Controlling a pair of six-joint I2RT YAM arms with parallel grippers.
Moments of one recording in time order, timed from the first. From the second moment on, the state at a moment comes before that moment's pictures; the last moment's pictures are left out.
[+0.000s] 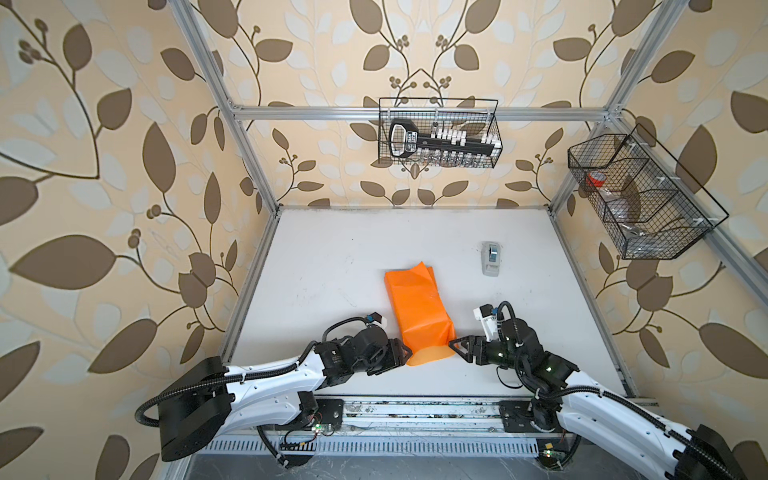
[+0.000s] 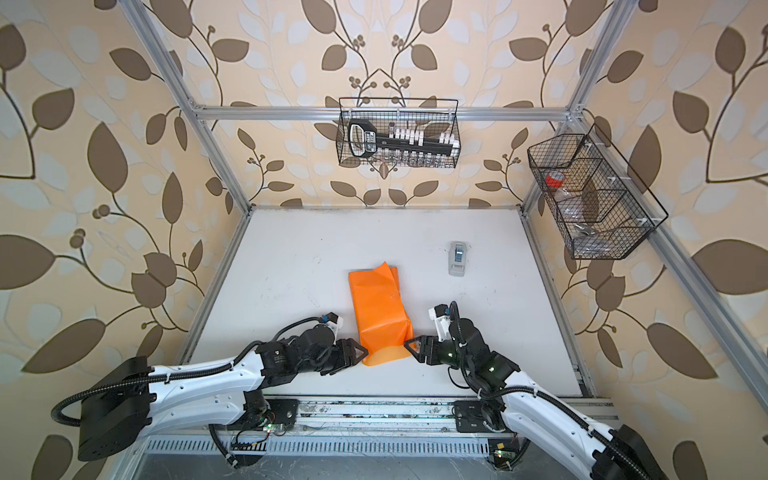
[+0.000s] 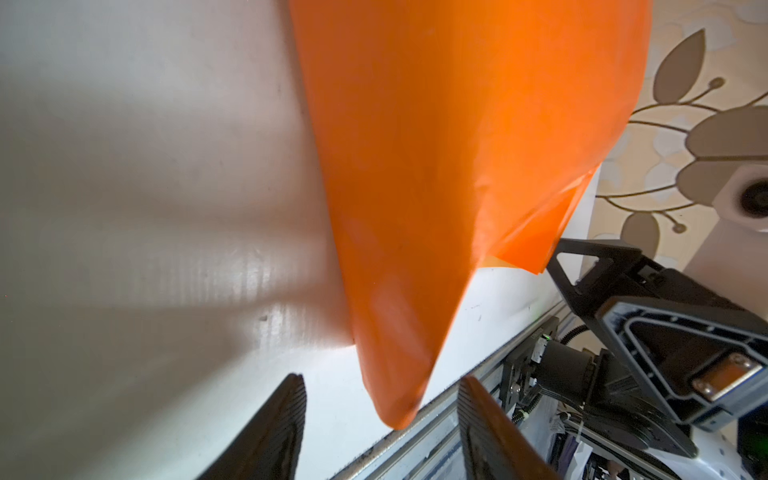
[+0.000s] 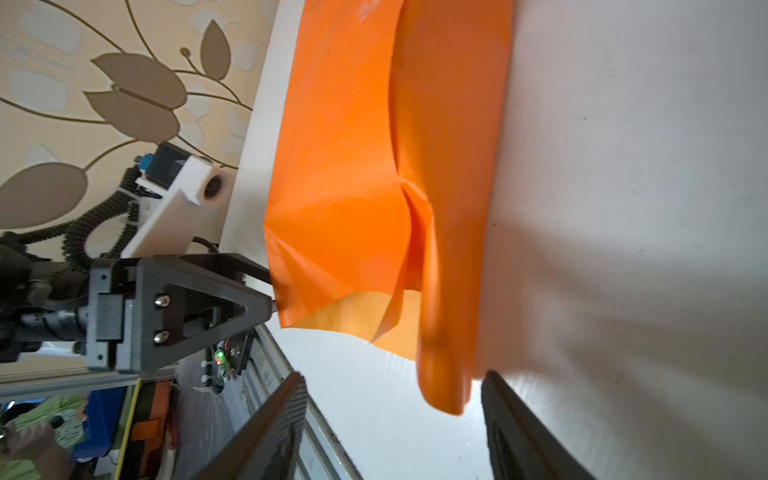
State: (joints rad) left arm -1.00 1.03 0.32 -0.02 0.10 -1.27; right arm 0.64 0.73 0.16 -0.02 -0.33 0.75
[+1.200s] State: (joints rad) left arm -1.02 1.34 0.50 0.11 0.07 -1.30; right arm 0.71 1.13 0.32 0.10 -0.26 0.81
